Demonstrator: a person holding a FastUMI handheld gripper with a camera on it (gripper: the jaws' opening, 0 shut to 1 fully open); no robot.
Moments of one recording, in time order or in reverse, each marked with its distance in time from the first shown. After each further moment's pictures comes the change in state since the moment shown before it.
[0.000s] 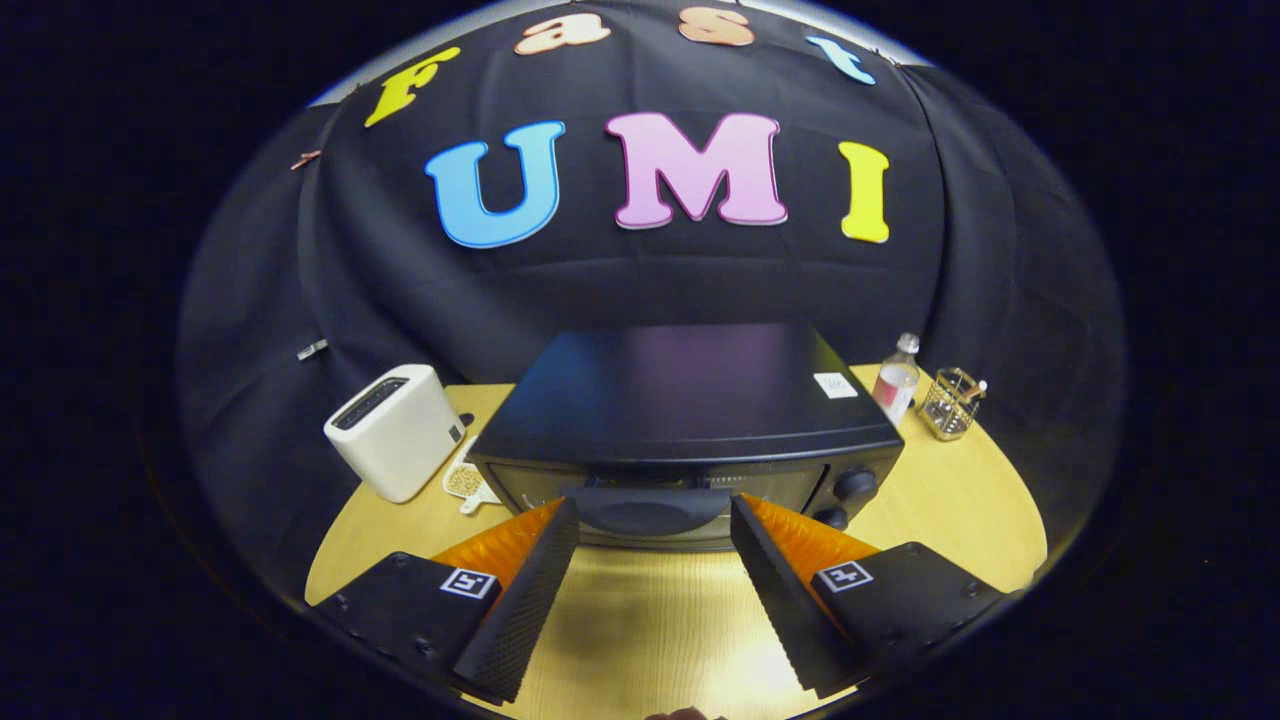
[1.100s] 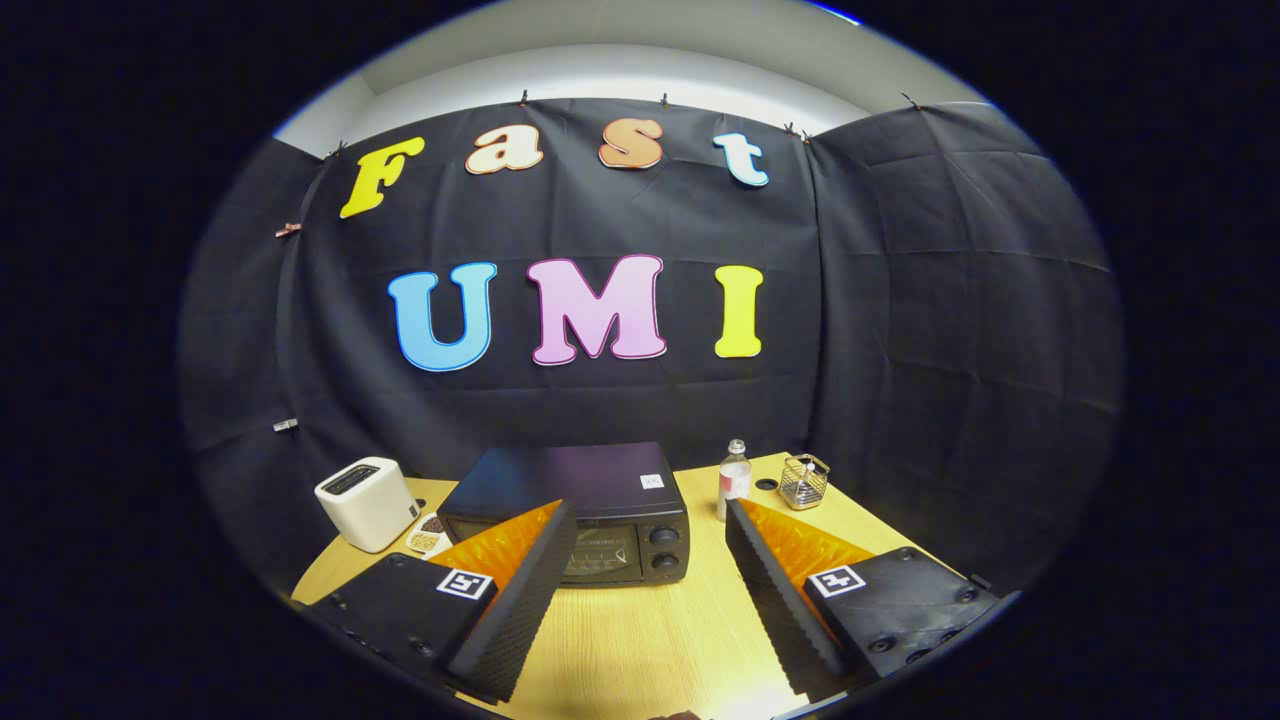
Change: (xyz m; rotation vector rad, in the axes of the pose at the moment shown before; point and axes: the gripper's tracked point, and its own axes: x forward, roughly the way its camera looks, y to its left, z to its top) arm -0.161 -0.112 0.072 0.046 -0.313 -0.205
